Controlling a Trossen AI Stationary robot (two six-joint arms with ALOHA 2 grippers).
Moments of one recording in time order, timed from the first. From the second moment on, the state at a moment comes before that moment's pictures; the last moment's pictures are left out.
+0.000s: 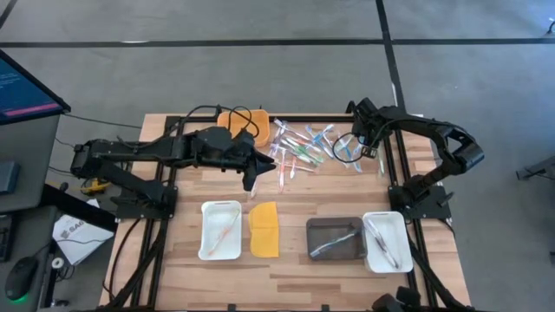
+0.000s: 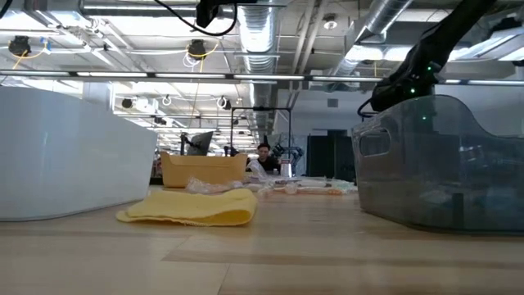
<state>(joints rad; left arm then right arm) 0.04 1.30 1.20 -0.27 -0.06 -0.42 -0.97 1.49 0.84 -0.74 0.29 -0.64</state>
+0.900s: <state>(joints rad) 0.03 1.29 1.20 -0.28 -0.03 -0.42 -0.85 1.85 1.04 -0.88 0.42 -0.34</state>
